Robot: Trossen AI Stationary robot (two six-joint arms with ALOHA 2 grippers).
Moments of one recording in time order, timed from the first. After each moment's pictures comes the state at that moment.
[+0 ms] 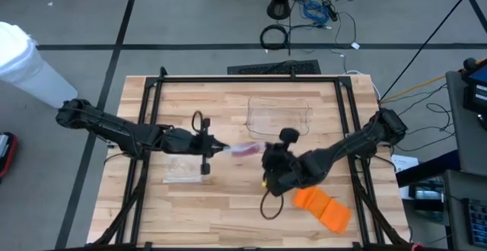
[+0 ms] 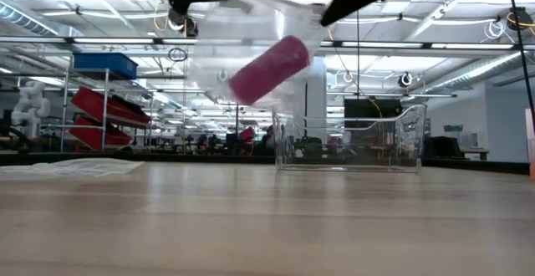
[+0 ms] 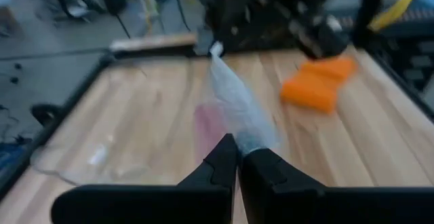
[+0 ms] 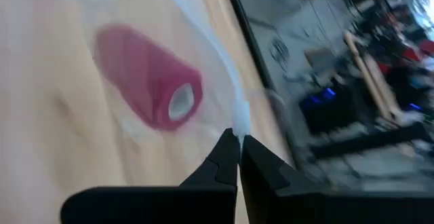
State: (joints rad) left arm -0.22 1.16 0.75 0.09 -0.27 0.04; right arm 0.44 1.71 1.41 -0.93 1.00 0.40
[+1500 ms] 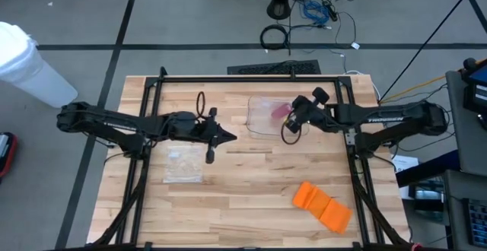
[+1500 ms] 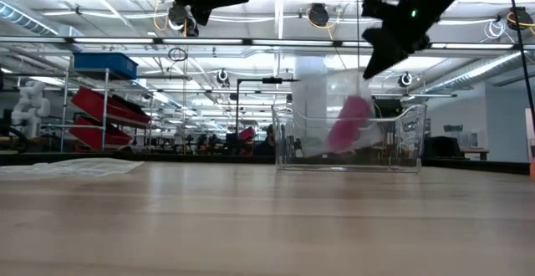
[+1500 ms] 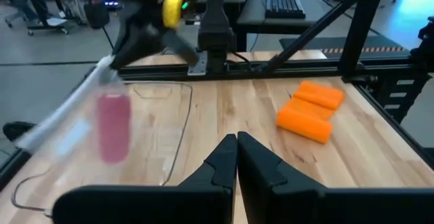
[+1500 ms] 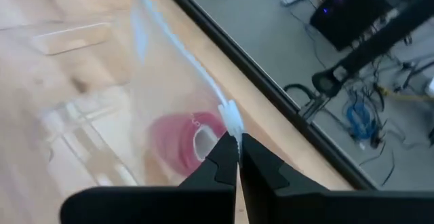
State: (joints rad) left arm -0.03 1.19 0.75 0.20 0.00 0.04; right arm -0.12 1.15 0.83 -0.52 0.69 0.28
